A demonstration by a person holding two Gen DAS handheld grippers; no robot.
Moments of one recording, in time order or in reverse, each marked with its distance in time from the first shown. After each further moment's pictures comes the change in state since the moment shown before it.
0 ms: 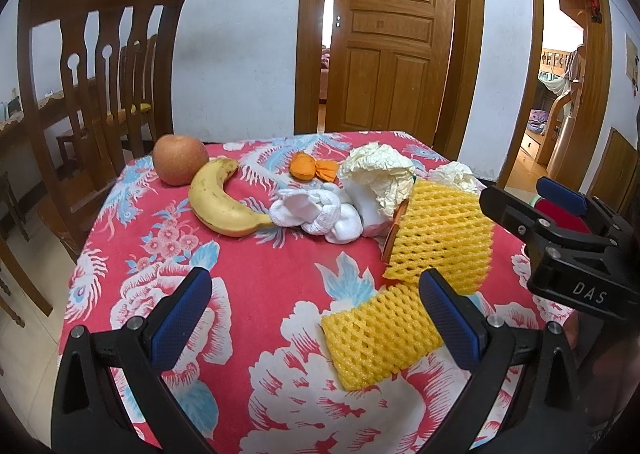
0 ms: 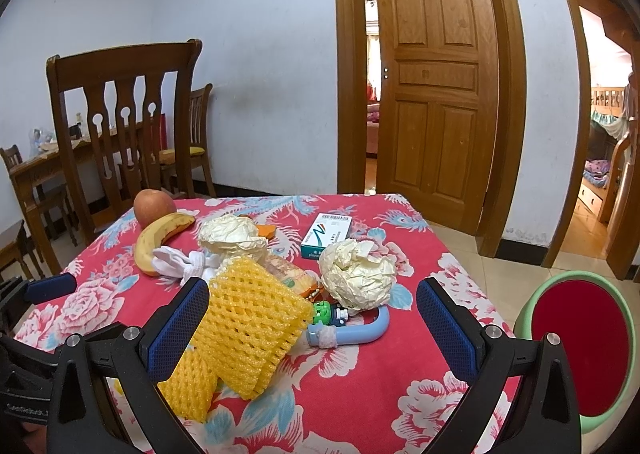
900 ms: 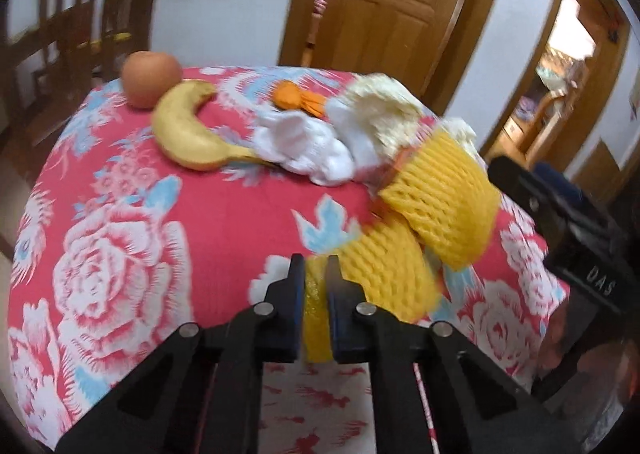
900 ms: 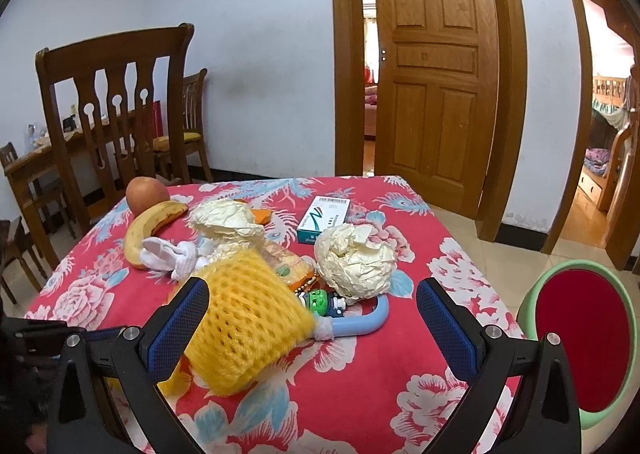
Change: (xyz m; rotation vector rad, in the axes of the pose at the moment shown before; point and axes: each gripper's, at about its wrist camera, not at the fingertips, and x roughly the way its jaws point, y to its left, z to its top) left arm 0.032 0.012 -0.012 -0.140 0.195 -0.117; right arm 0.014 -0.003 -0.001 0.008 0.063 -0.010
